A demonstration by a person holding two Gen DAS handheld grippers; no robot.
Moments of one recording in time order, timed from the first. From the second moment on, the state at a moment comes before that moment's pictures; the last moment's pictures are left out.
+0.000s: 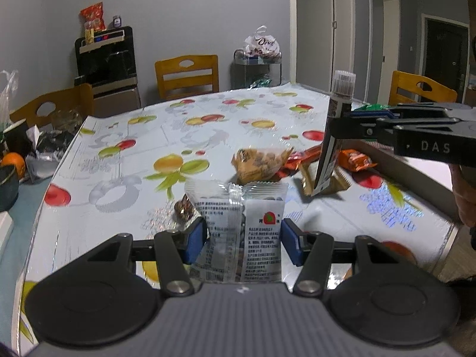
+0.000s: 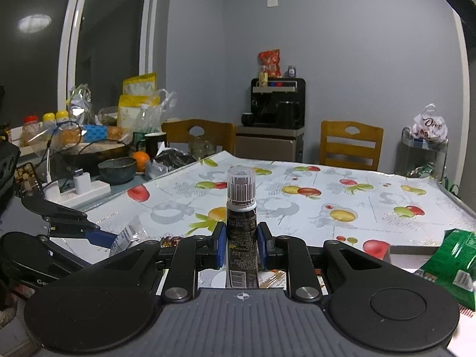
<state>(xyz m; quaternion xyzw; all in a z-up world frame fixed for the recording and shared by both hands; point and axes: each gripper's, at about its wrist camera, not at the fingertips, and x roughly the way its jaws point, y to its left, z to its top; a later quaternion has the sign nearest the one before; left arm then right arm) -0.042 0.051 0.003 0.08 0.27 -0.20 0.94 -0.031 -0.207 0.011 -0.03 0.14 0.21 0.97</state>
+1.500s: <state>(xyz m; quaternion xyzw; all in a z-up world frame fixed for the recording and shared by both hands) -0.011 -0.034 0.000 0.12 0.29 -0.24 0.92 -0.046 -0.281 0.036 0.00 0.11 0.17 0.98</state>
